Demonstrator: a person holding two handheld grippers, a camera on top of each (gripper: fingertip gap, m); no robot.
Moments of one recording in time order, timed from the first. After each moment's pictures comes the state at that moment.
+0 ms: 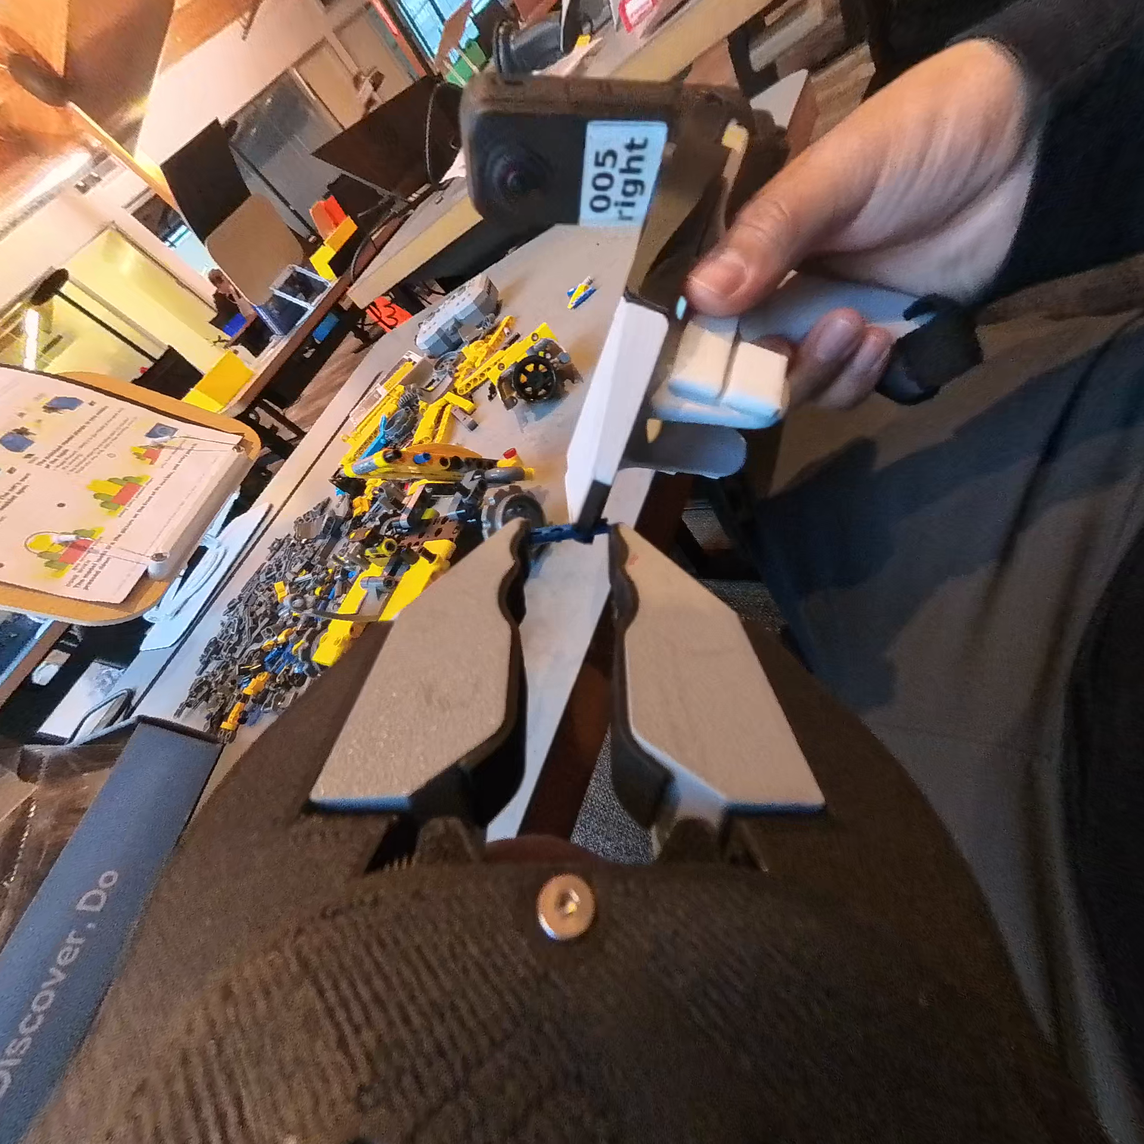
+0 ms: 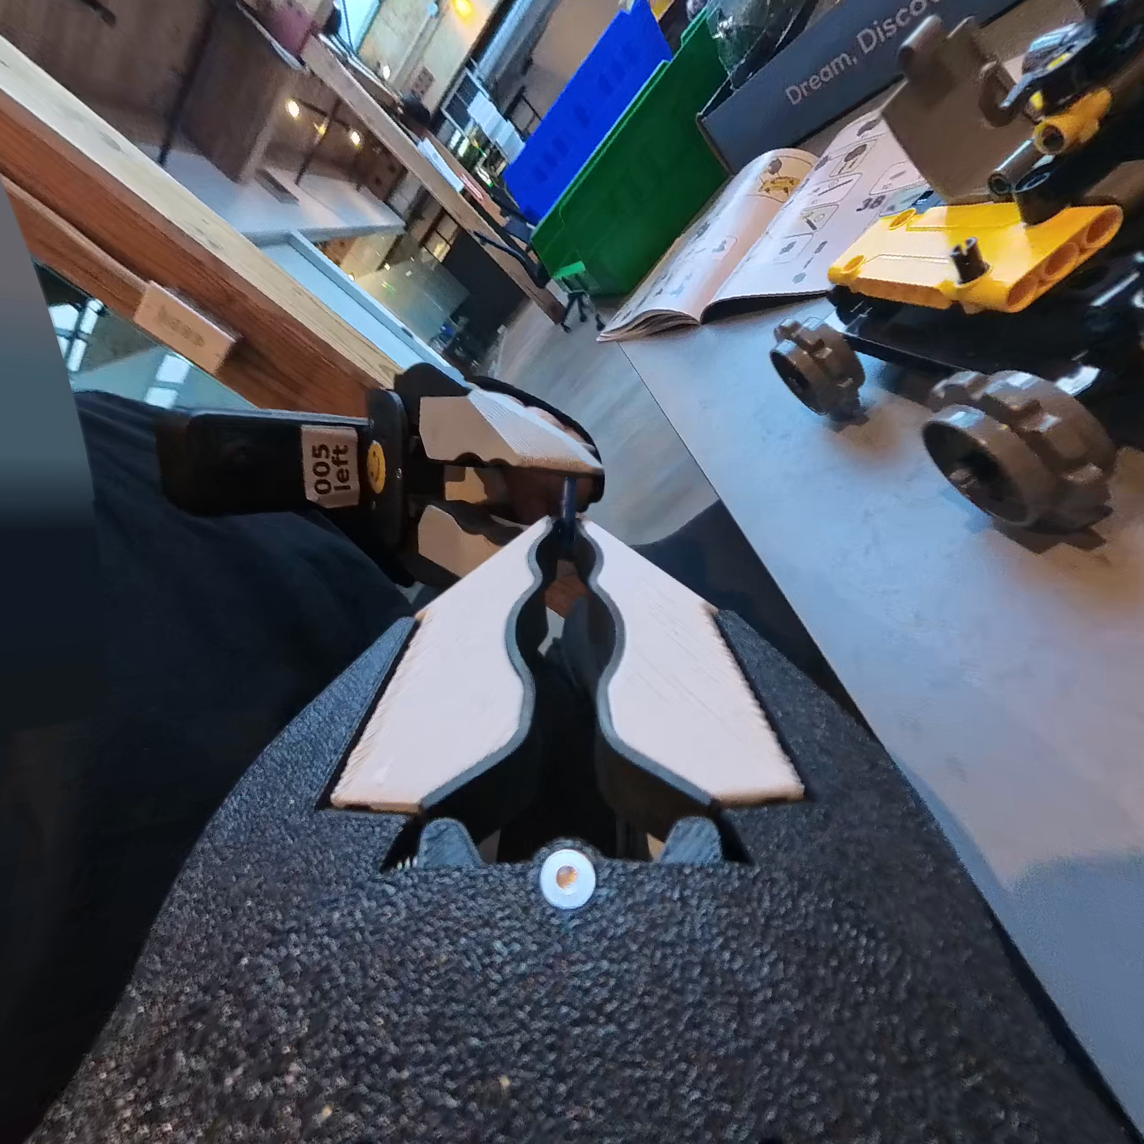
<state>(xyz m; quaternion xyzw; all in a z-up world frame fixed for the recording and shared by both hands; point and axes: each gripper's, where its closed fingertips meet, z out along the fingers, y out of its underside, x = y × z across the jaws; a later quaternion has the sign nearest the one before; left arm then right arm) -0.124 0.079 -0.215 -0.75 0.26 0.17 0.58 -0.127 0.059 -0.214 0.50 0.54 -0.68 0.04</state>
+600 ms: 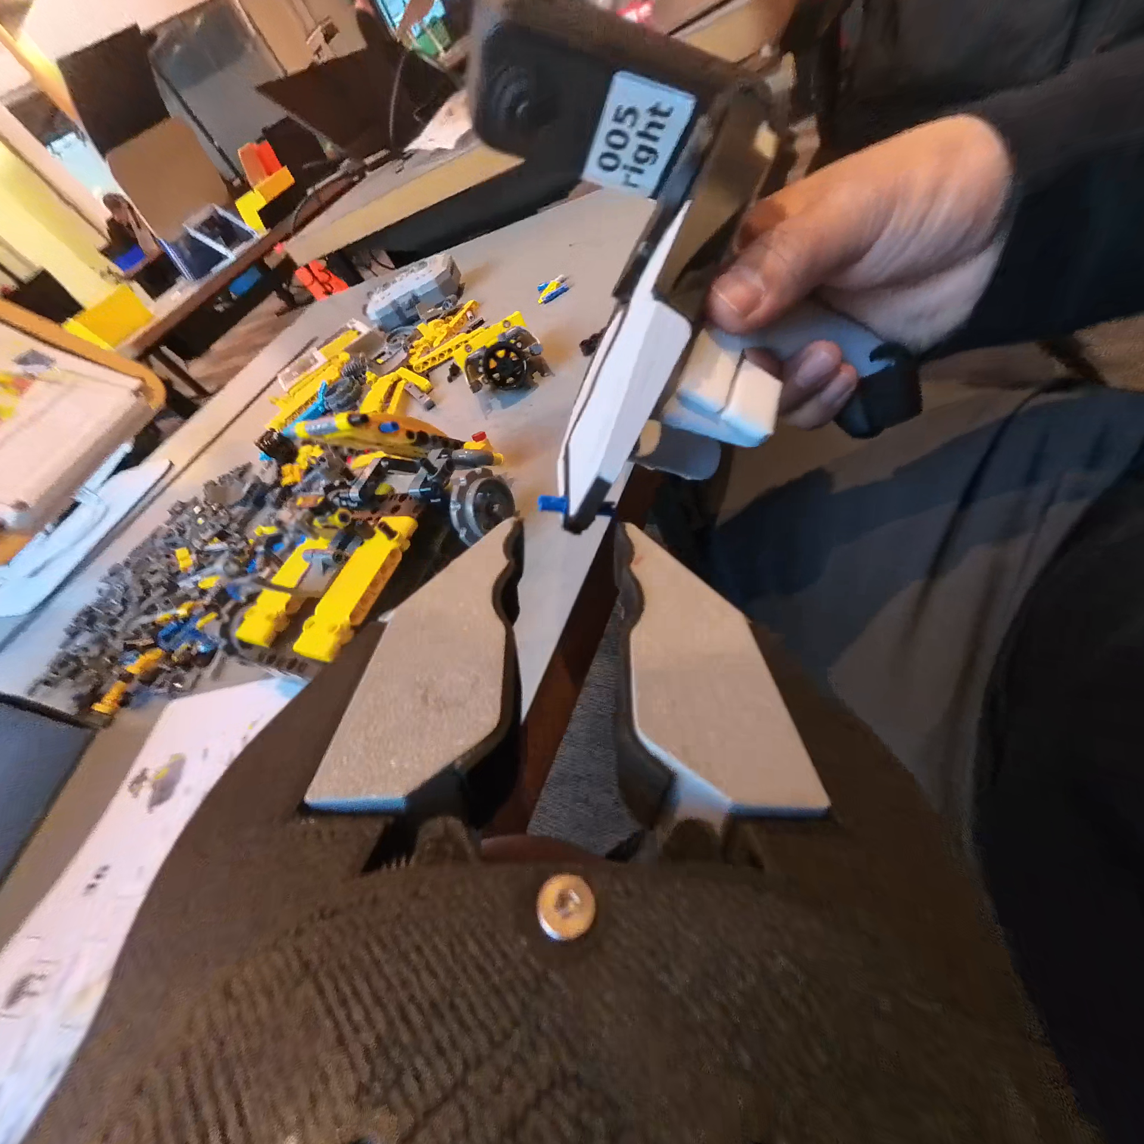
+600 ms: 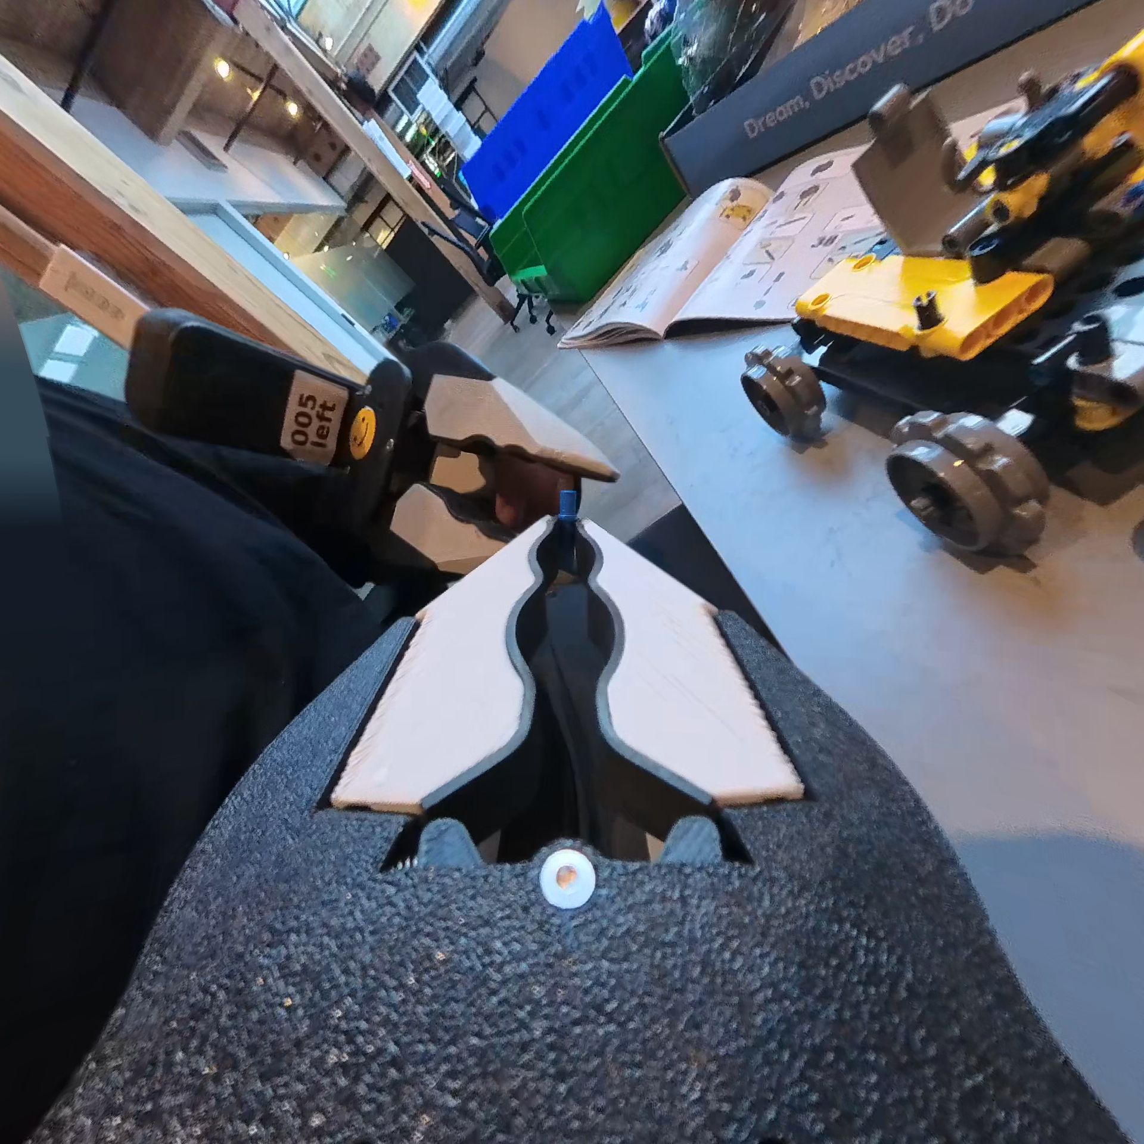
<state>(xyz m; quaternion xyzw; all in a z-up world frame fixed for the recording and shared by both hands) -0.126 0.078 -0.220 -0.77 0.23 0.08 0.59 -0.132 0.063 -0.216 0.50 0.56 -0.66 -0.01</state>
